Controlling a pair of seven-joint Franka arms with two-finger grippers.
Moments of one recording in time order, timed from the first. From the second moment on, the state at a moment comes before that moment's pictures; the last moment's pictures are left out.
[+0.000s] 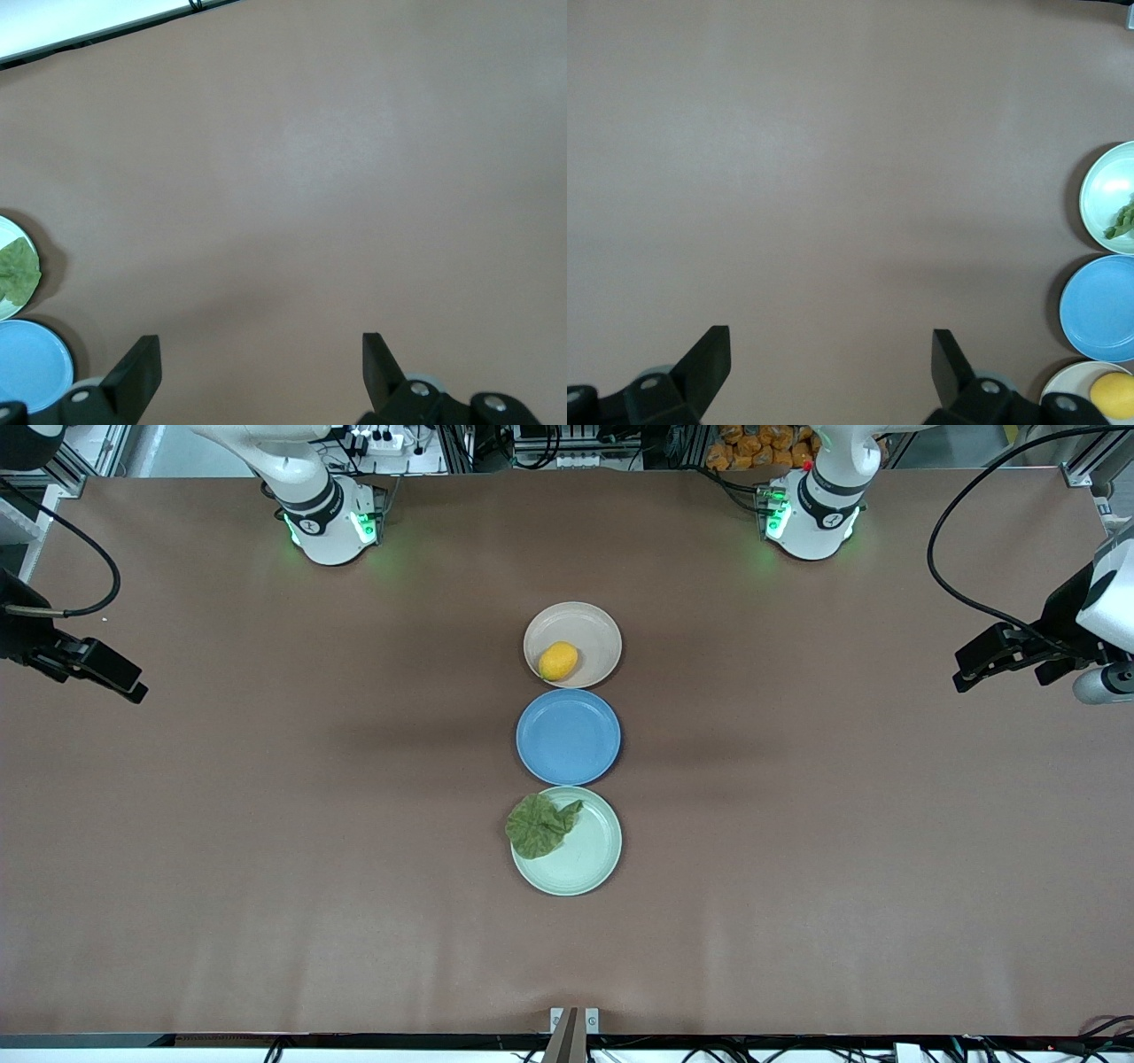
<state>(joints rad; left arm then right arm) 0.04 0.07 -0.15 -1.45 0.02 1.59 -0.20 -0.05 0.07 0.10 -1.45 -0.05 1.58 0.33</state>
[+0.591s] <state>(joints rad) 0.04 0.07 -0.15 -1.45 0.02 1.58 -0.20 -0.05 0.07 0.10 -1.46 -0.05 1.58 0.33</state>
